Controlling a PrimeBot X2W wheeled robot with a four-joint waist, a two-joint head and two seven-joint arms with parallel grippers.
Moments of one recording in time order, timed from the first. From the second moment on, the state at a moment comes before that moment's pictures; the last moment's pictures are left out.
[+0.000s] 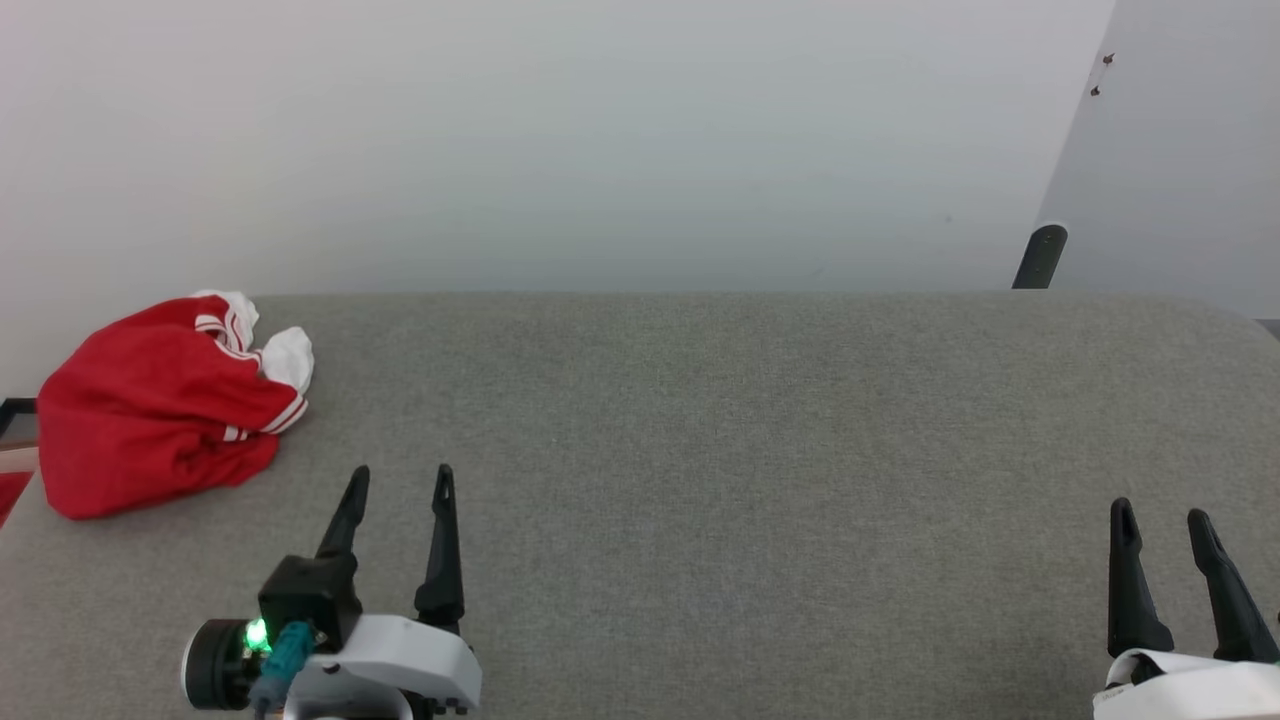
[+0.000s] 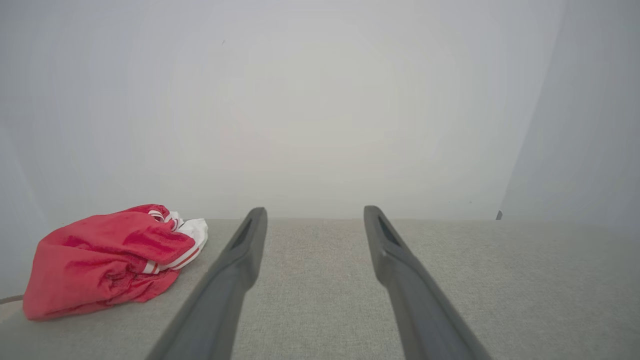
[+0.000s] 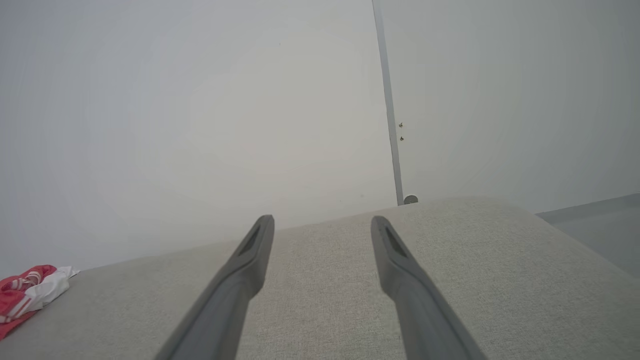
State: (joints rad) left arm -0.09 0.21 -0.21 0.11 -0.28 0.16 -0.20; right arm 0.04 -0.05 -0.15 0.03 0.31 0.13 -0.15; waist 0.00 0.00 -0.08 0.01
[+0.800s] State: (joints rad) left arm -0.07 0.18 -0.13 0.16 -0.17 0.07 -0.25; right arm 0.09 -0.05 -0.17 -0.01 0.10 0.13 -0.19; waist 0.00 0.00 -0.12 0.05
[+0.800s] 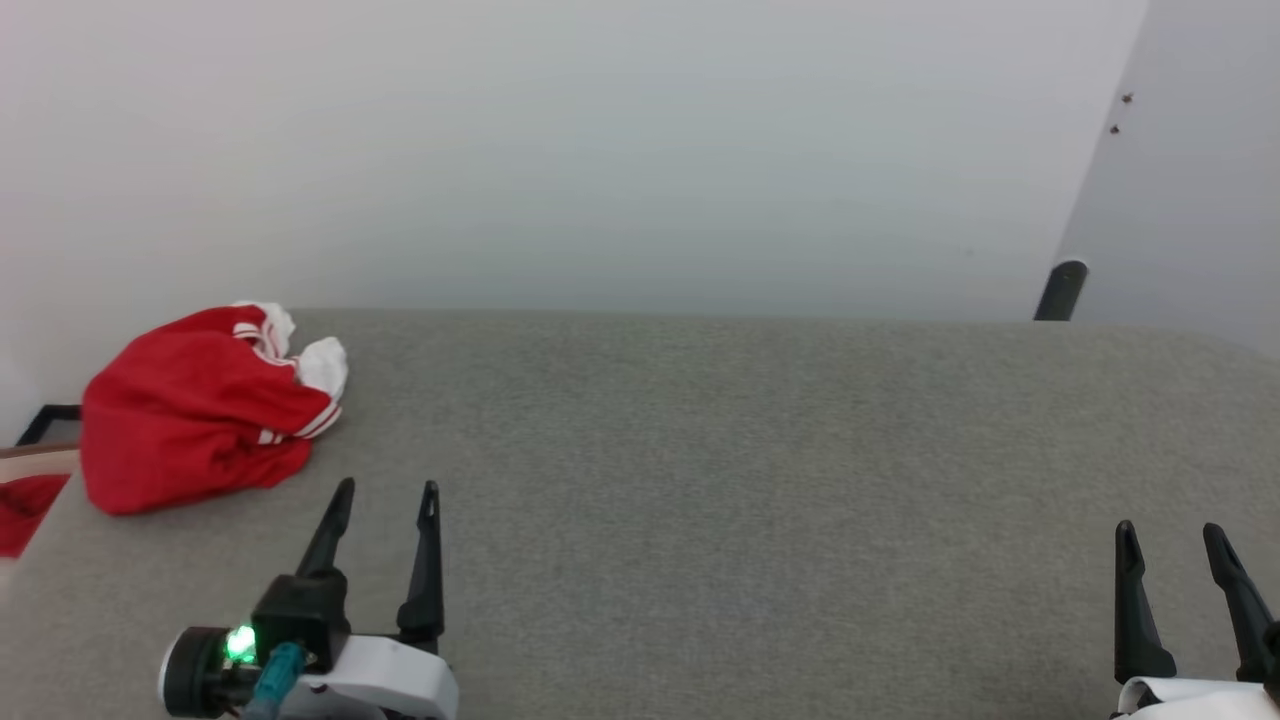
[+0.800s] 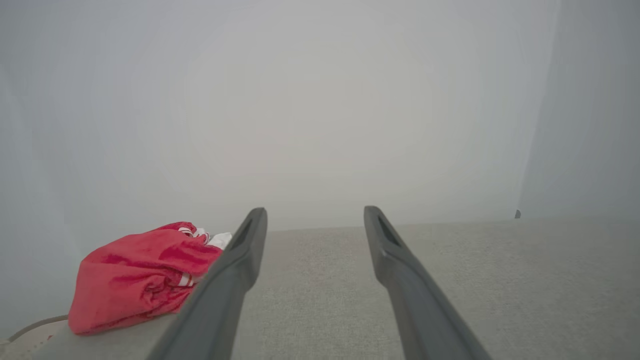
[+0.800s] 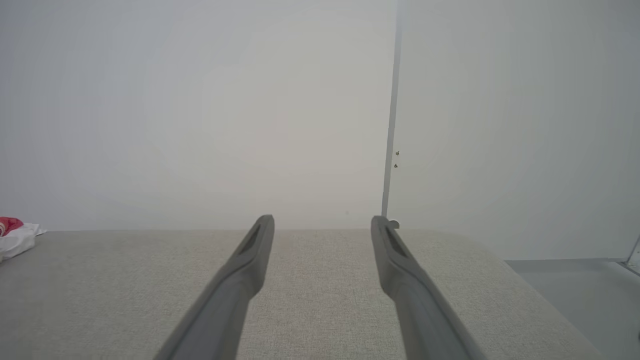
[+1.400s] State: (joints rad) left arm -0.08 0.20 0.03 0.22 -0.13 0.07 -0.26; right arm 0.07 -0.05 -0.05 0.02 0.06 0.13 -0.20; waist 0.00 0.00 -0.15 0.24
